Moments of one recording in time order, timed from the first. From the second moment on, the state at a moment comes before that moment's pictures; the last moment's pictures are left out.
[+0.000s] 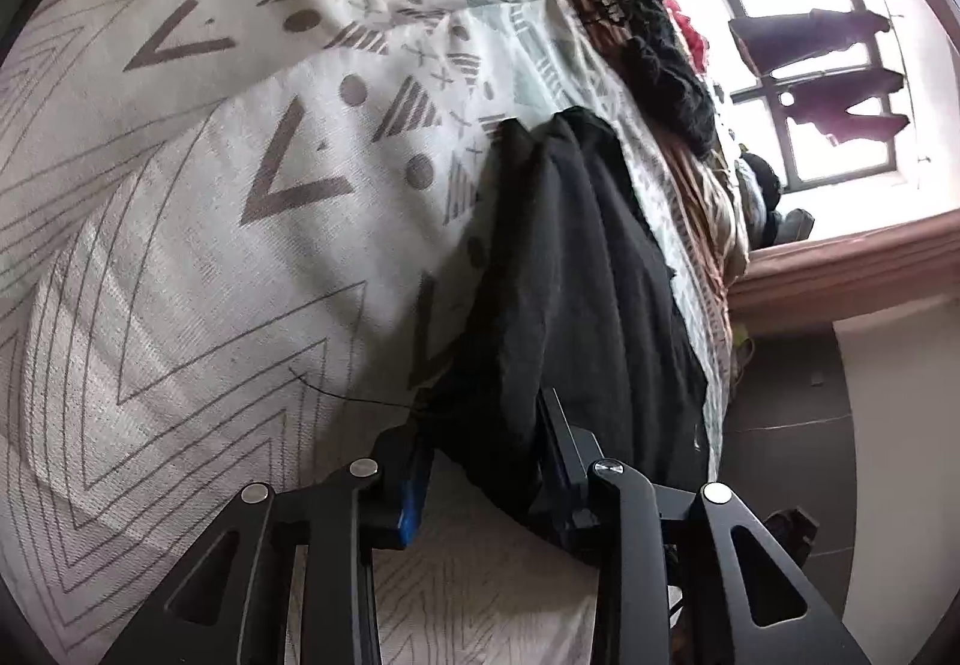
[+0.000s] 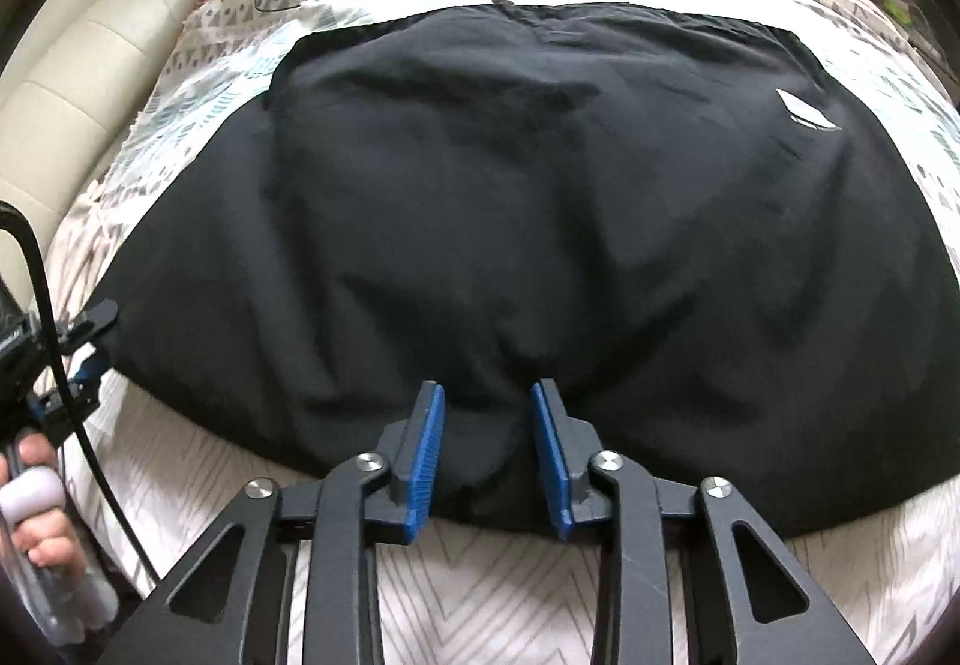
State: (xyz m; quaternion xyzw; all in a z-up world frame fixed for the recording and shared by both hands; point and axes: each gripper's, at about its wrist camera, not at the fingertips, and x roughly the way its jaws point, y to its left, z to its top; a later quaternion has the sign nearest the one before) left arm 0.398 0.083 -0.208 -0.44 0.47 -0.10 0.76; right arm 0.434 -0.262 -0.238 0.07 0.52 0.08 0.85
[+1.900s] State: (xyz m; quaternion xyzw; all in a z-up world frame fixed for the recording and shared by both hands) left arm 0.399 0.075 -0.211 -0.50 0.47 -0.05 0.73; right arm 0.423 -0.312 -0.235 0.22 0.53 0.12 0.81
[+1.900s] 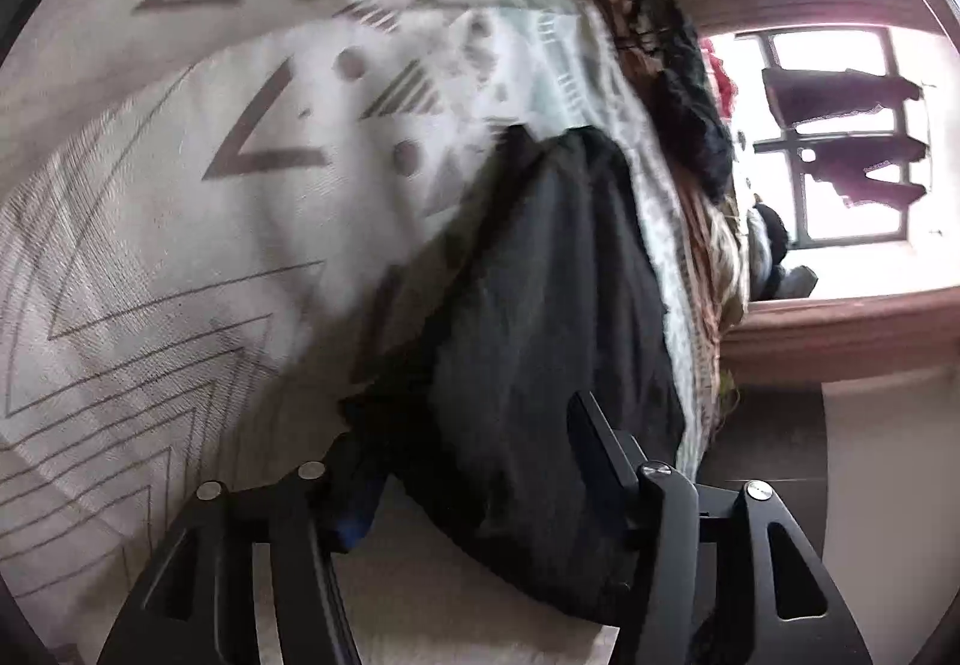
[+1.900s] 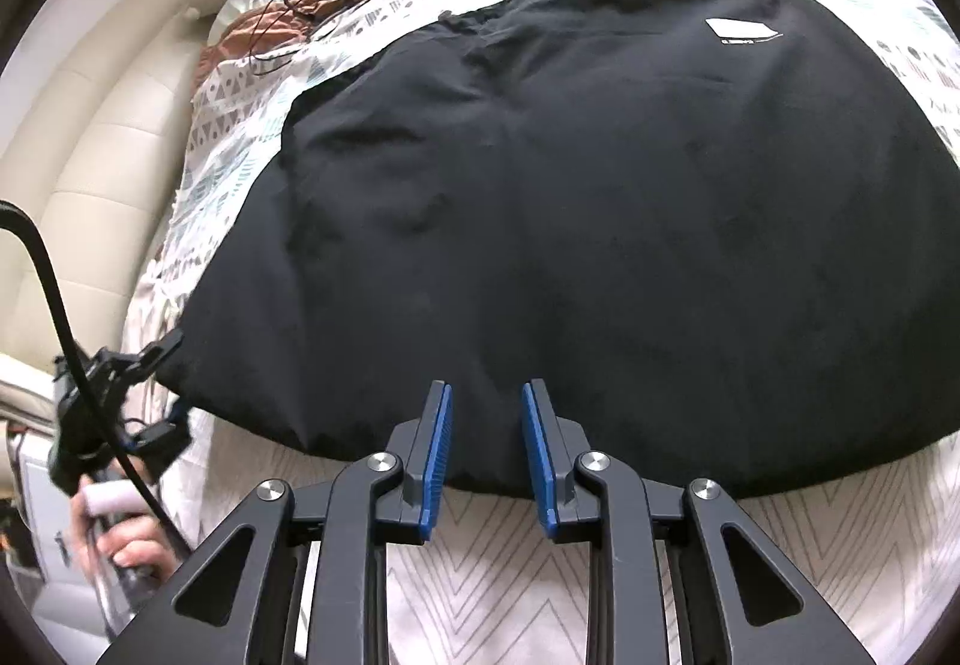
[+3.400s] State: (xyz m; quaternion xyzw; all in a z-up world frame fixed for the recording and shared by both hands) left arm 0.429 -0.113 -0.018 -0.29 0.41 -0.28 0.82; right arm 0.326 -0.407 -0.224 0.29 0.45 0.07 0.85
